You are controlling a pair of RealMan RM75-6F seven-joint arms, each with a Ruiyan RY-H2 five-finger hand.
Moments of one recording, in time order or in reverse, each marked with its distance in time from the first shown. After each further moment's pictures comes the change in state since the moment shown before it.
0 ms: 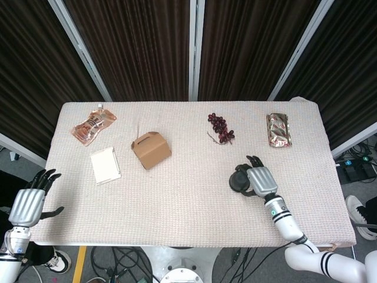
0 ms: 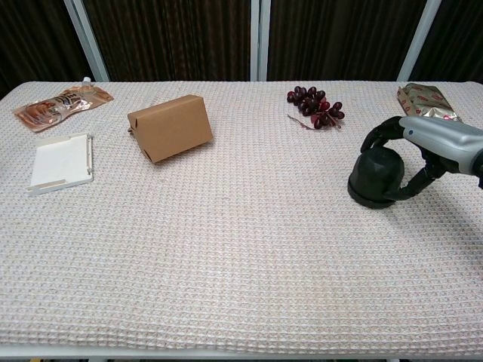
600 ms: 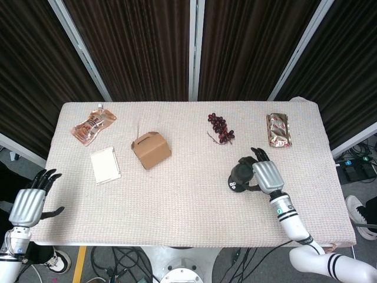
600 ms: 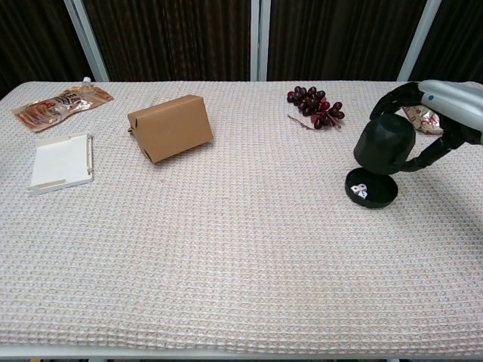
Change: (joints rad) left arm -0.001 0.004 0.000 -0.010 0.004 0.003 0.007; right arm -0.024 0.069 0.031 -0.074 -0.044 0.093 0.048
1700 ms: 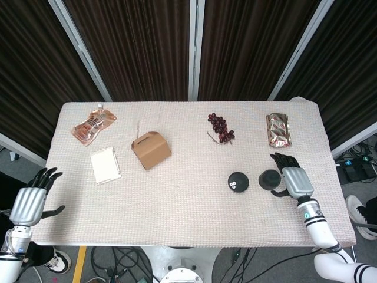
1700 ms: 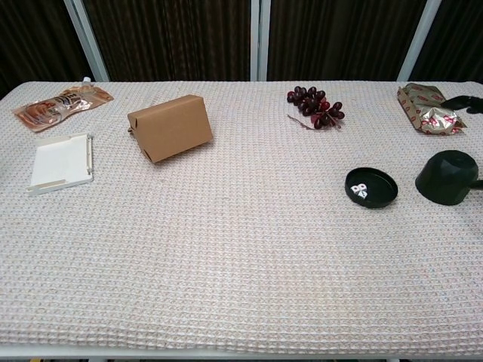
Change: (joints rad) left arm -0.004 0.008 -0.005 -0.023 0.003 0.007 0.022; right arm -0.088 0.142 -0.038 -0.002 0.043 -0.040 0.078
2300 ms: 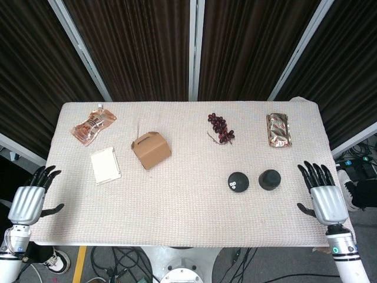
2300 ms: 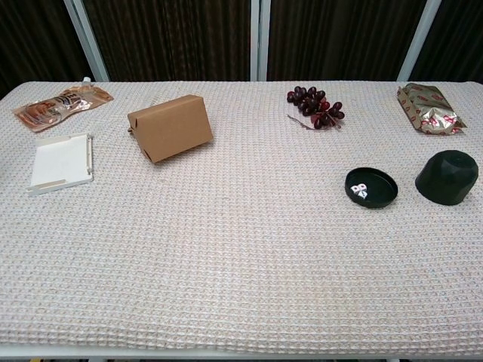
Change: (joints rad) left arm -0.002 0.011 -0.010 -0.027 -0.007 0.005 0.023; right arm -0.238 0.132 -0.099 -0.136 -0.227 0.406 -0.160
